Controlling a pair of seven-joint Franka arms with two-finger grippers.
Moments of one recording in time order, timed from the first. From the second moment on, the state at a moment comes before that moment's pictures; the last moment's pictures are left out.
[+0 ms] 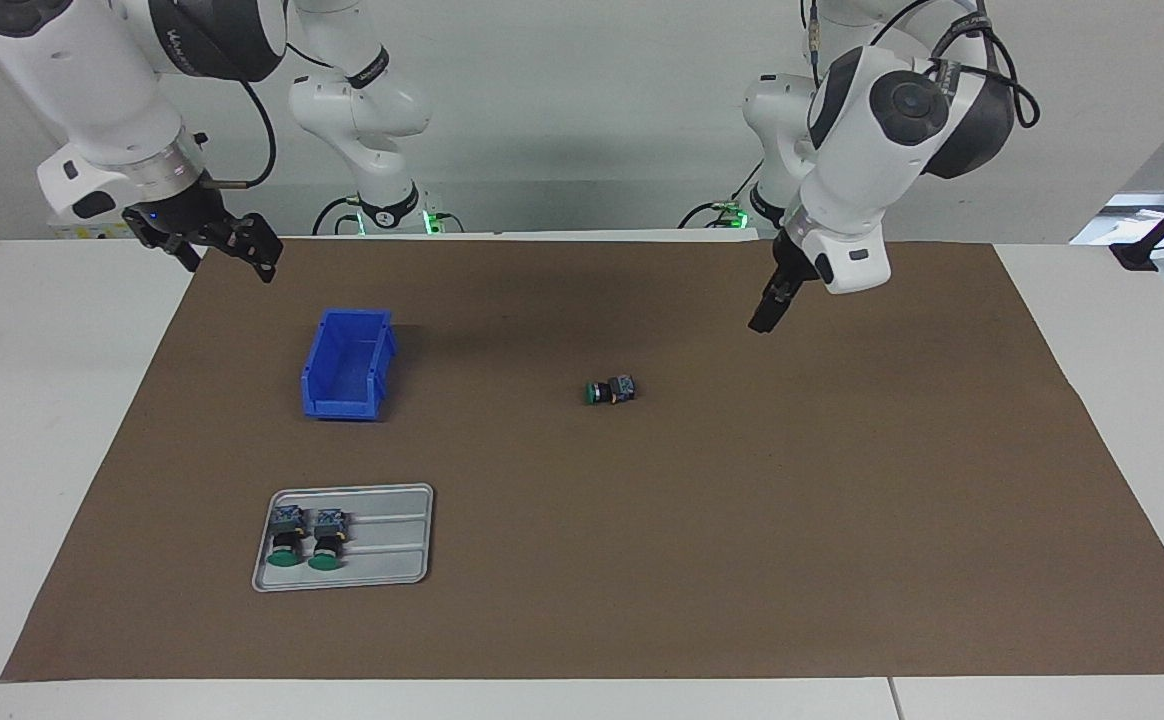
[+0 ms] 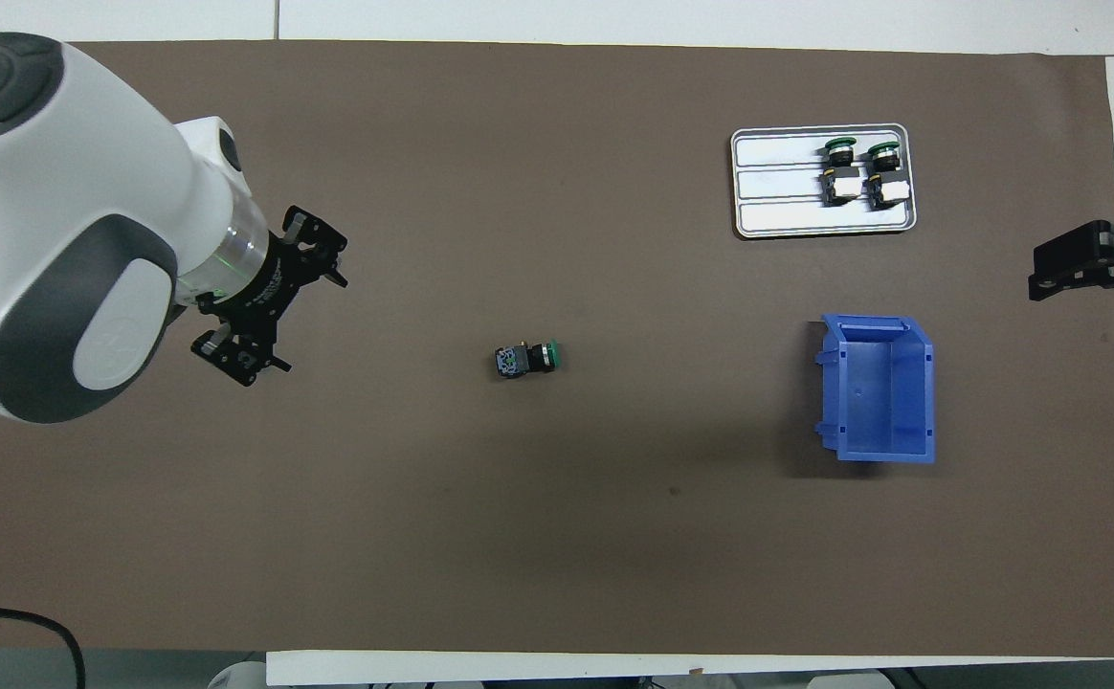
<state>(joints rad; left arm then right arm) -0.44 0.08 -0.02 -1.71 -0.12 1.67 -1.42 -0.04 -0.02 0.00 -1.61 -0.05 1.45 0.08</state>
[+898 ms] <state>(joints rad) -0.67 0.21 -0.02 -1.82 -0.12 1.99 -1.91 -0.03 -0.06 -0.04 -1.67 -0.05 1.45 0.04</state>
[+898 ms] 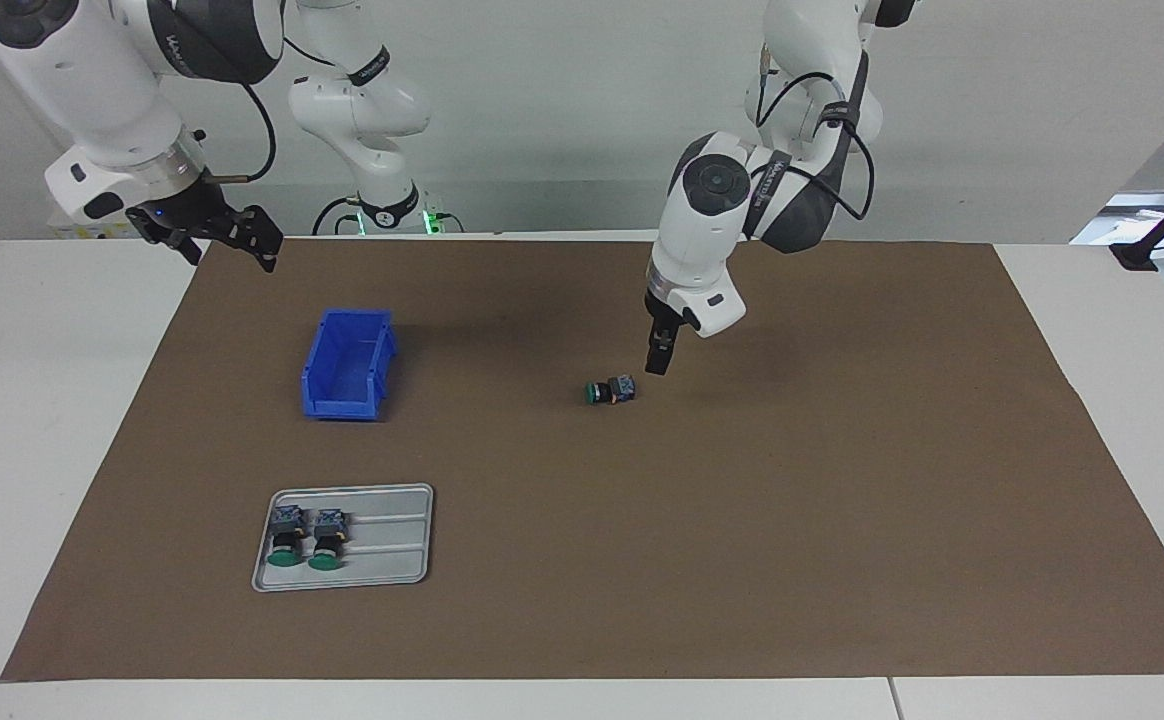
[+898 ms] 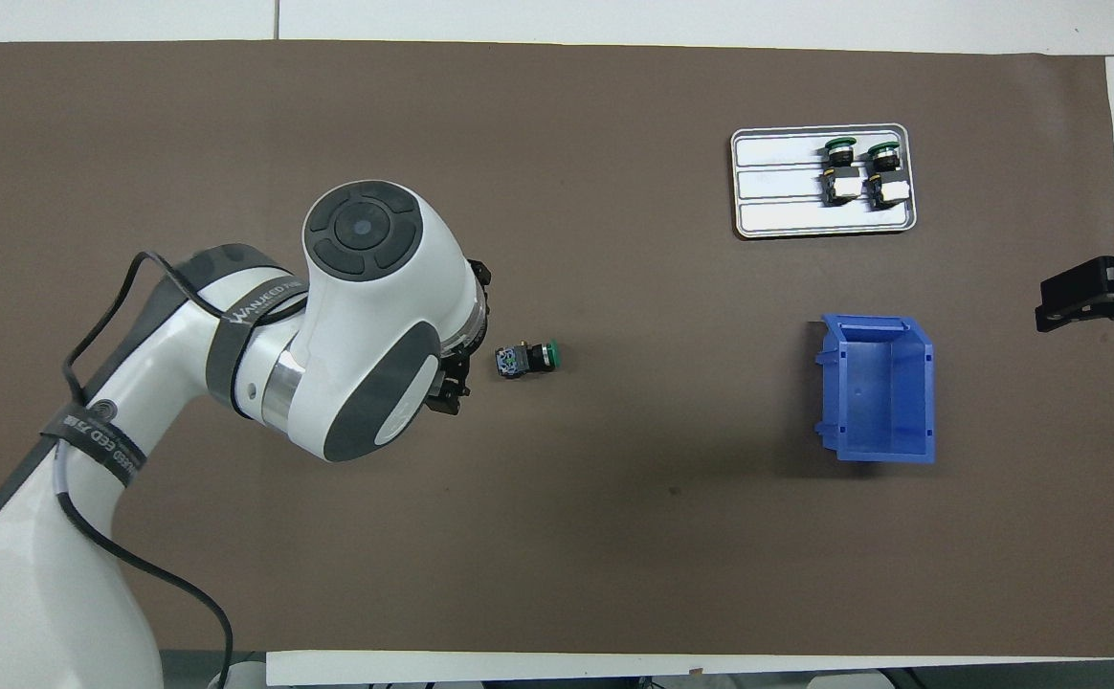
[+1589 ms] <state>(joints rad) -0.74 0.34 -0.02 -1.82 -0.12 2.12 -2.15 -0.02 -0.06 -0.04 -1.67 -0.05 1.45 0.04</state>
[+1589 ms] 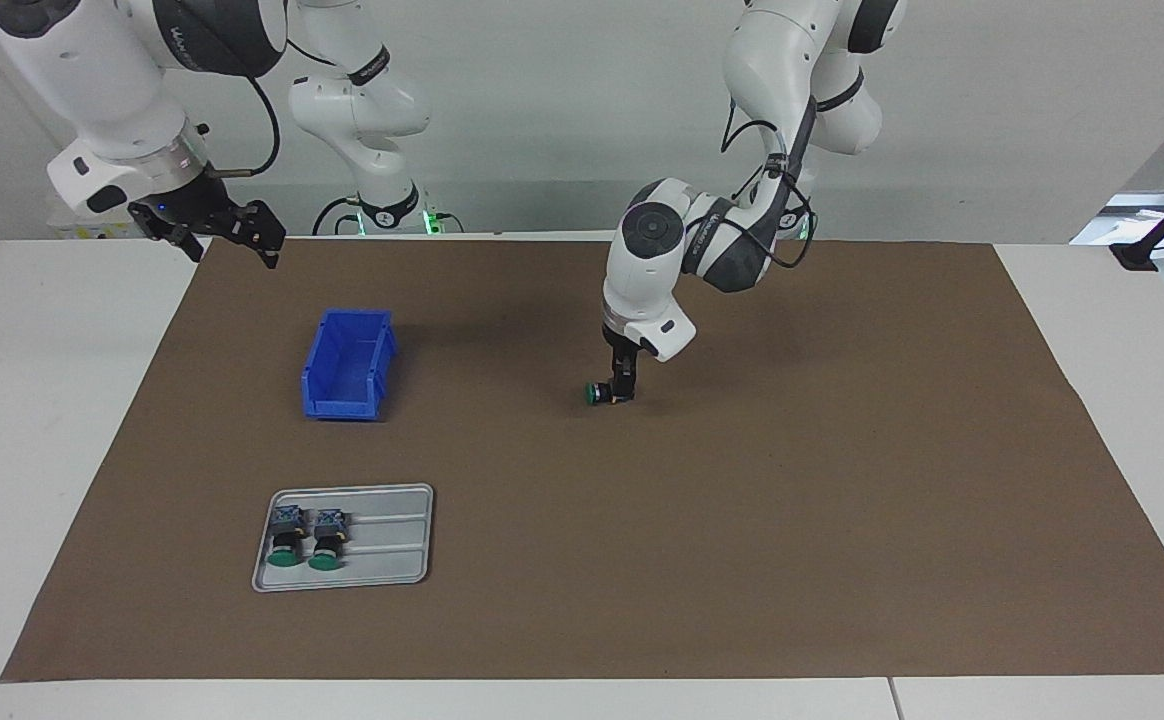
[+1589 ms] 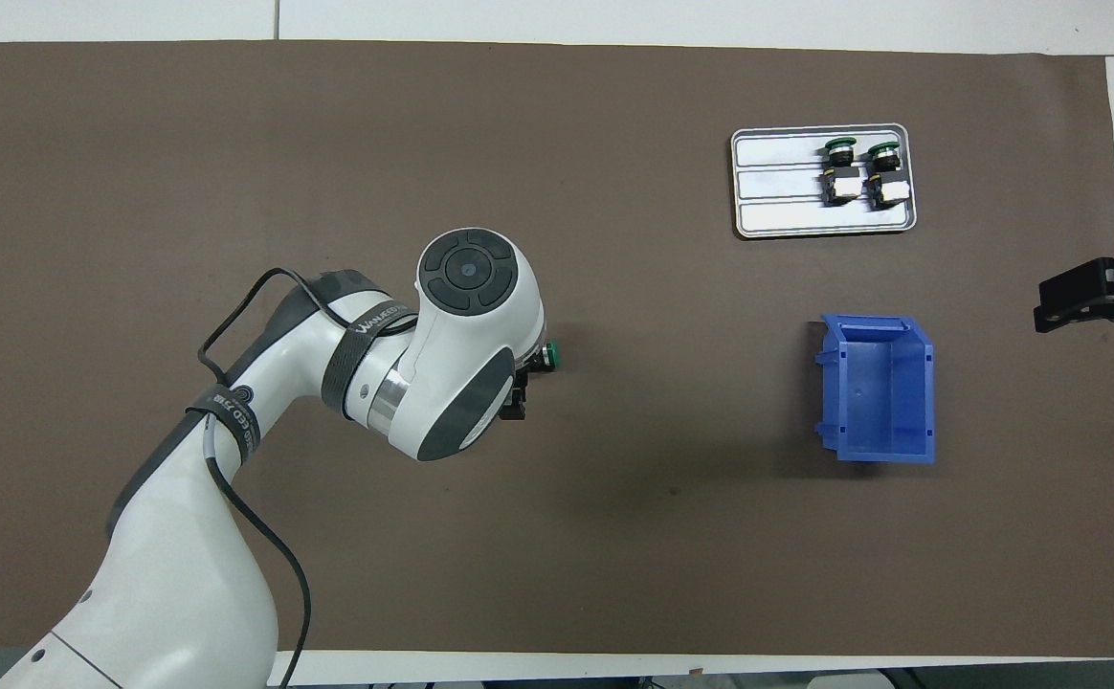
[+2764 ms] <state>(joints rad) -0.77 0.42 -0.02 -1.82 -0.12 2.22 -2.30 -0.02 -0.06 -0.04 -1.67 -0.05 1.45 0.04</state>
